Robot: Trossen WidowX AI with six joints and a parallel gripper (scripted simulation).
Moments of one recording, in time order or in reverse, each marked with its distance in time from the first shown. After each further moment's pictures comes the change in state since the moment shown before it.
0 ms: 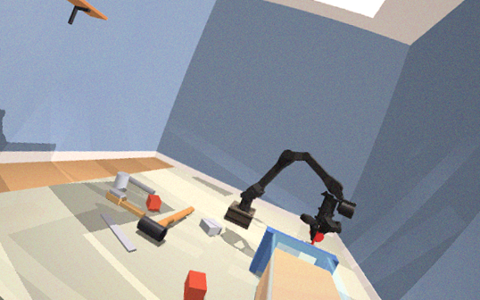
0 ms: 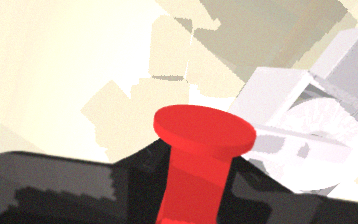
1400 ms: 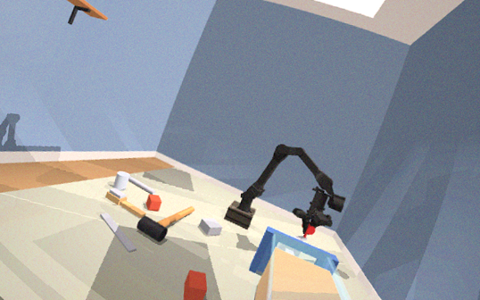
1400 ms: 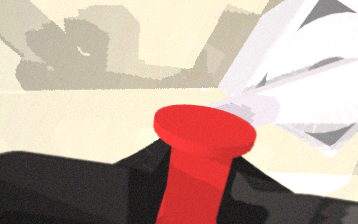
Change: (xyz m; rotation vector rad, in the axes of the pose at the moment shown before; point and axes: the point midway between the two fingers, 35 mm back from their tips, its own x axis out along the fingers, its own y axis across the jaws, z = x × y) arm -0.002 -0.014 -0.054 -0.009 0.010 0.014
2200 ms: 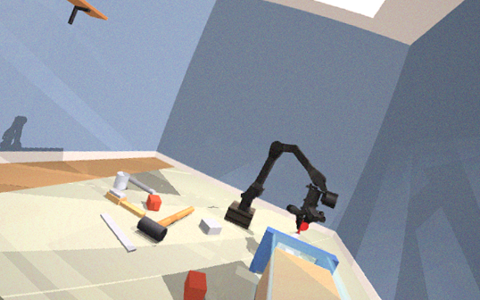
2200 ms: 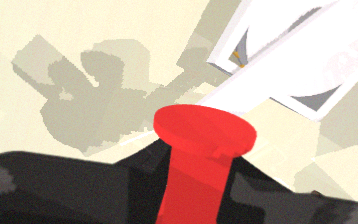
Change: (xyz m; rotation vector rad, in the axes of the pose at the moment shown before) arm -0.001 -0.021 -0.026 -0.008 0.011 0.002
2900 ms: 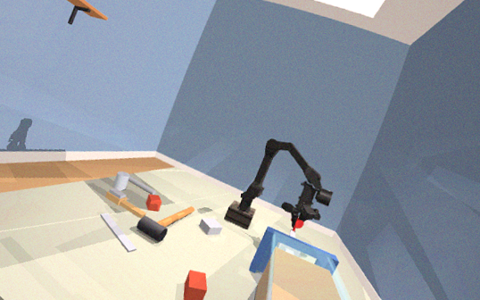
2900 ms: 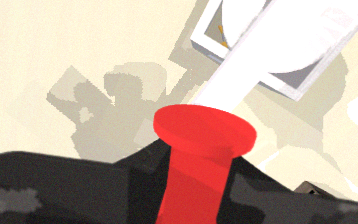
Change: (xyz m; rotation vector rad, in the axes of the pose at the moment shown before) arm -0.001 -0.021 -0.014 0.002 0.006 0.009
